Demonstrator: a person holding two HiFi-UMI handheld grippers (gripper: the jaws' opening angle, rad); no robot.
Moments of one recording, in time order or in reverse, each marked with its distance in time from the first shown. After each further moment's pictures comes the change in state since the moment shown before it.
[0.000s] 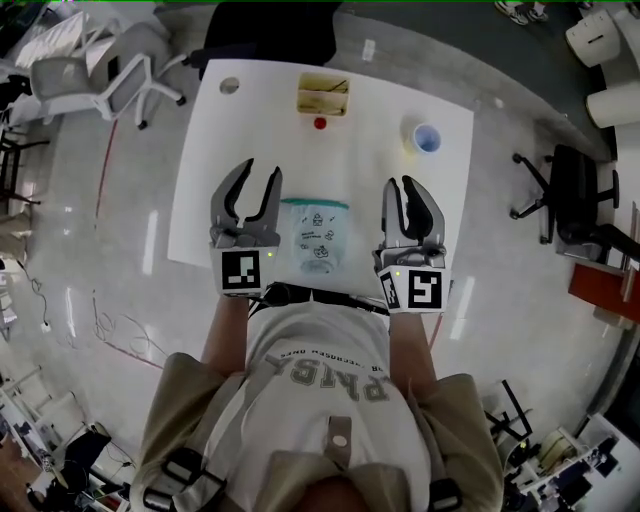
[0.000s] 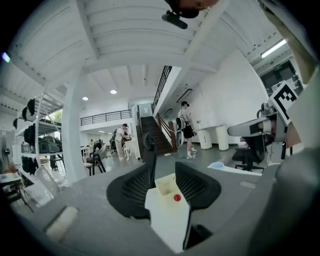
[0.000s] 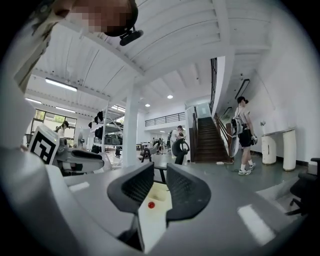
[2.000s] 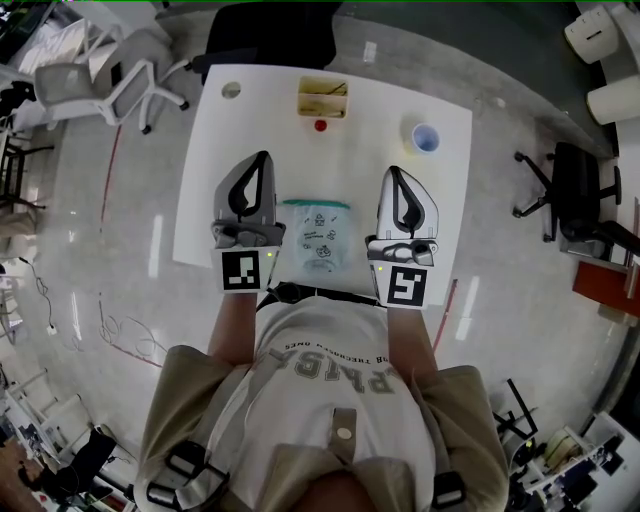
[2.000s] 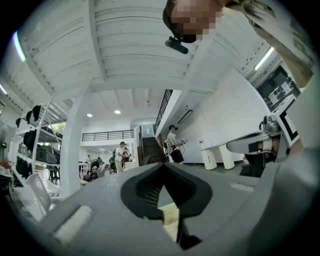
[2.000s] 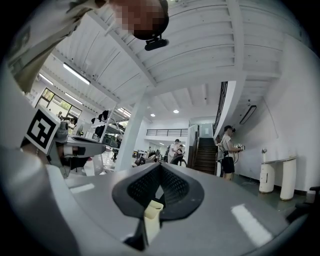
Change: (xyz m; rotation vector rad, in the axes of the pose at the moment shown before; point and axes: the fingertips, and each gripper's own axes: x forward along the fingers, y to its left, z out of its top) left arm 0.000 0.006 0.051 -0.030 -0.227 0.030; right arm 0.011 0.017 0.042 -0.170 -0.174 -0.025
